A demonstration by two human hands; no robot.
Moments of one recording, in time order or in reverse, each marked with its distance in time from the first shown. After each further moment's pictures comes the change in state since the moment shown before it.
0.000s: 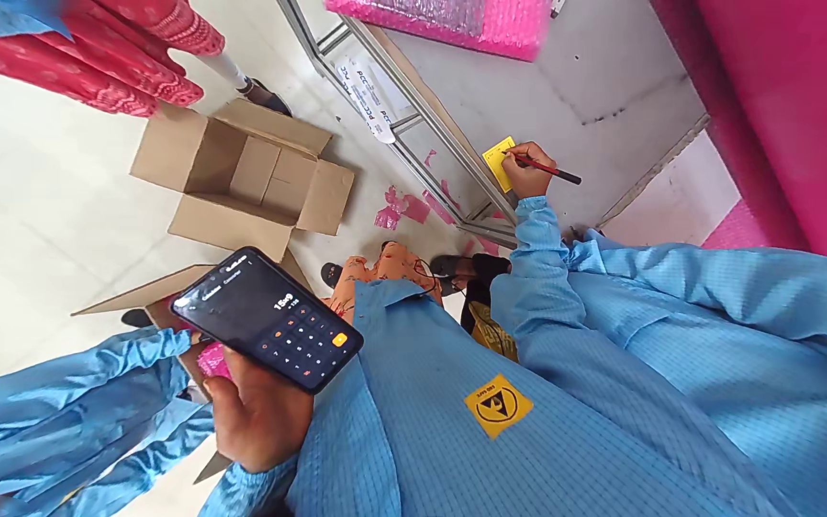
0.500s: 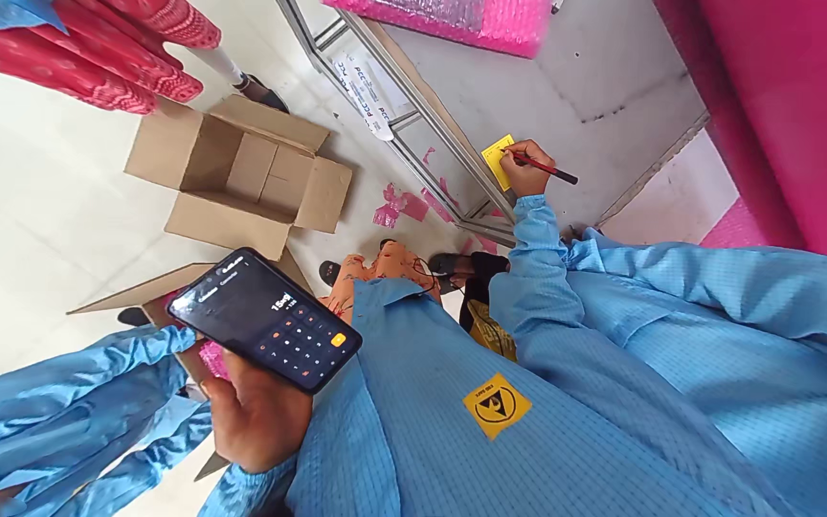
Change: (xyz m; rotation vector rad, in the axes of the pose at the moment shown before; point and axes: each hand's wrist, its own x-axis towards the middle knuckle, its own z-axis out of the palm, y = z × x) left_hand -0.001 -0.002 -0.001 0.017 0.008 0.004; right_hand 0.000 0.000 0.001 -0.043 0.011 -0.006
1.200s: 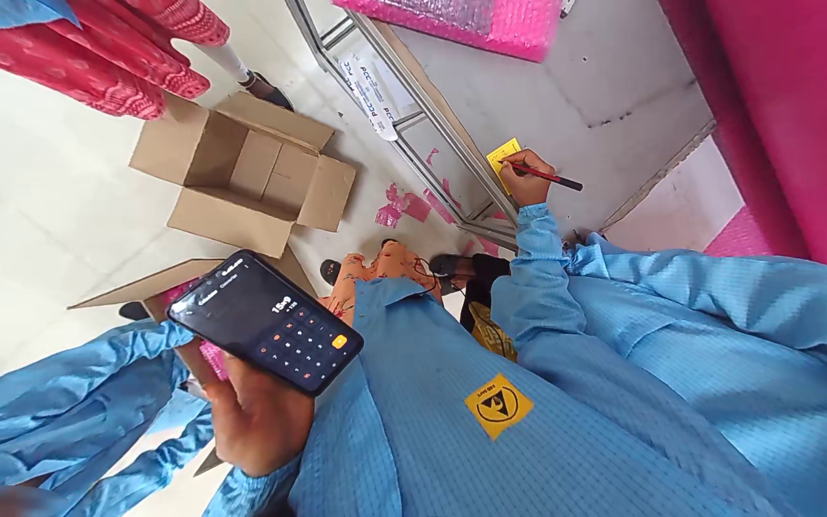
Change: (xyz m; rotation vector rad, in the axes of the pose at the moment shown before) left_hand -0.002 0.000 0.000 -0.020 0.023 0.022; right_hand -0.009 -0.005 -0.001 0.118 -0.101 0.003
